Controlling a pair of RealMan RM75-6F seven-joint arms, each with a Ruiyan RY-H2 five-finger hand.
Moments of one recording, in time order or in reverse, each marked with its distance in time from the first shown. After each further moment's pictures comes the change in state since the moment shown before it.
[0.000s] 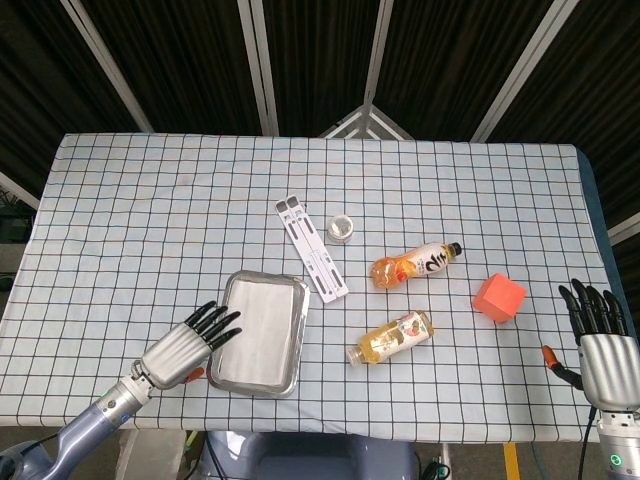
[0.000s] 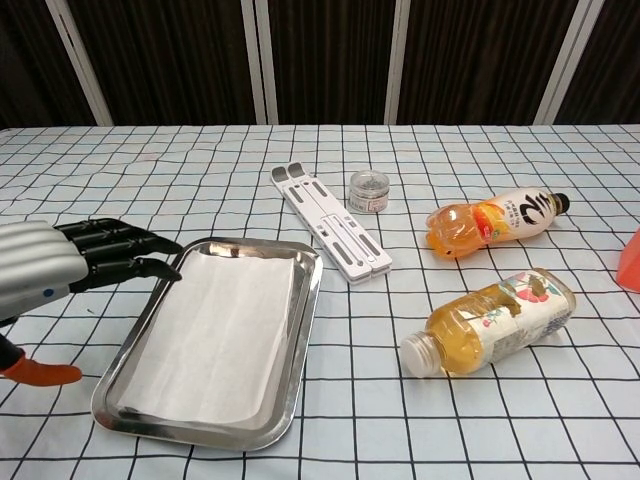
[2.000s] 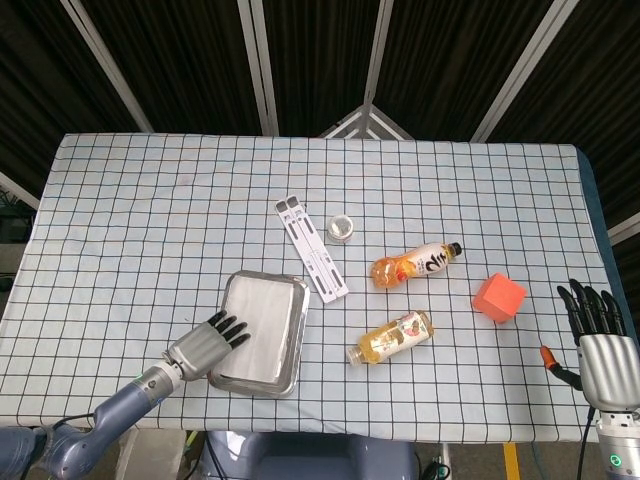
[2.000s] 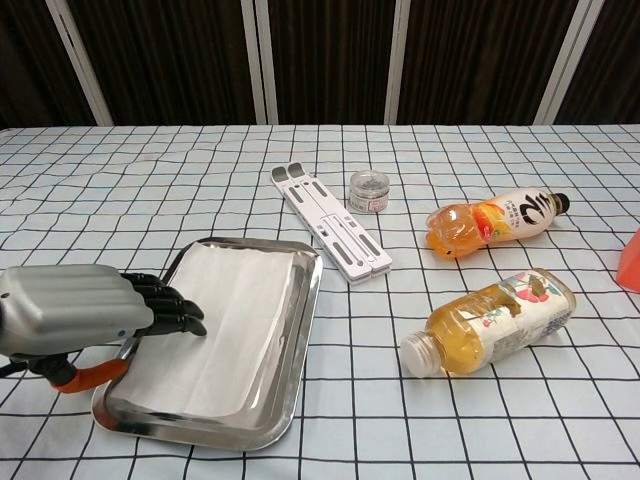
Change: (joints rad) left arm -0.262 0.011 -0.005 -0.232 -0.639 -0.356 0.509; right arm 0.000 0.003 -0.001 -0.003 -0.004 0.000 0.023
